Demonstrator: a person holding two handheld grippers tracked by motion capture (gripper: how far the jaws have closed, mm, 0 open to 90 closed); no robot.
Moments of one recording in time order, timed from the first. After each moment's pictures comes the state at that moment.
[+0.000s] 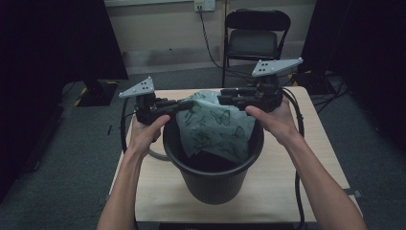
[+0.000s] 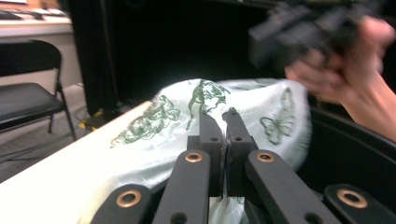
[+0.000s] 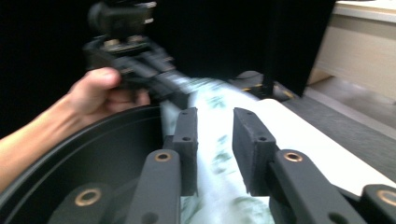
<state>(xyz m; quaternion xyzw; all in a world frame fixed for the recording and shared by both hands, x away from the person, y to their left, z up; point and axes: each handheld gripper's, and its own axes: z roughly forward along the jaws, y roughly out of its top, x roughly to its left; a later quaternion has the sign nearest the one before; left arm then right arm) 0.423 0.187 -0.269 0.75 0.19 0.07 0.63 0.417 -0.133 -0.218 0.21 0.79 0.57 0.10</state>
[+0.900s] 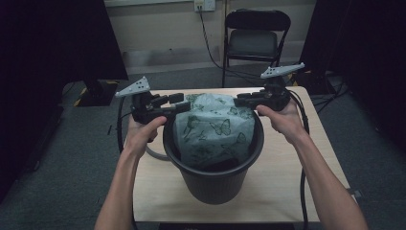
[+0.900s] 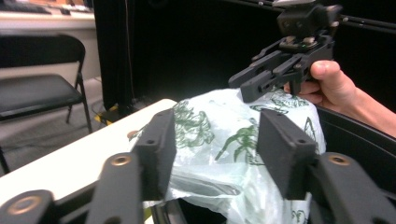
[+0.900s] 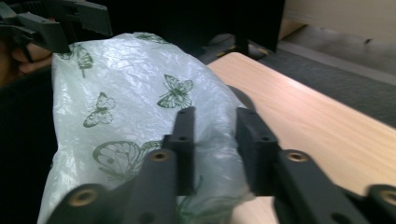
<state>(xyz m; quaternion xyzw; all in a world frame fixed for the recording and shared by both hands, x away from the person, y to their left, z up) 0.433 0.198 -0.274 0.73 0.24 0.08 0.63 0.457 -0.166 -0.263 0.30 0.80 0.52 0.09</state>
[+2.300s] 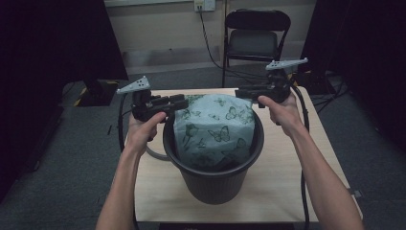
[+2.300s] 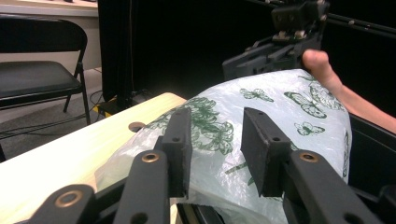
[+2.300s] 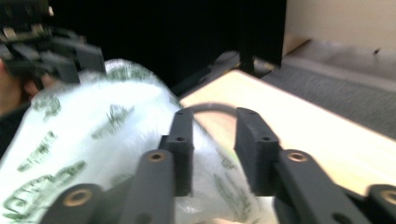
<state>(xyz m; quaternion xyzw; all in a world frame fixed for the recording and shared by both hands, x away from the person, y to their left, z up) 0.442 0.203 -0.280 0.73 0.26 0.07 0.63 0.488 -0.176 -0.272 0.30 0.77 0.56 0.06</state>
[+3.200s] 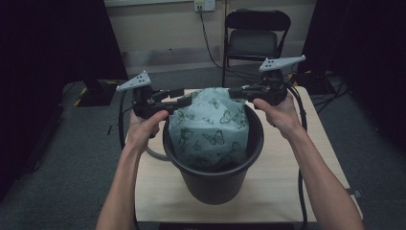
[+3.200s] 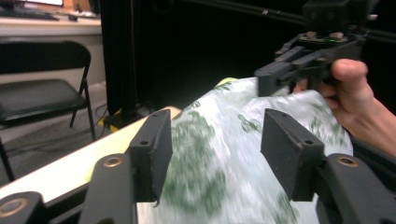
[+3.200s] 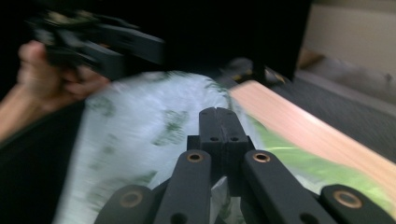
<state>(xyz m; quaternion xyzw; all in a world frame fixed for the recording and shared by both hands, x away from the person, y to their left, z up) 0.435 0.192 -0.258 0.72 0.24 0.09 0.64 0.446 -0.151 -0.233 0.23 0.78 0.57 0.08</state>
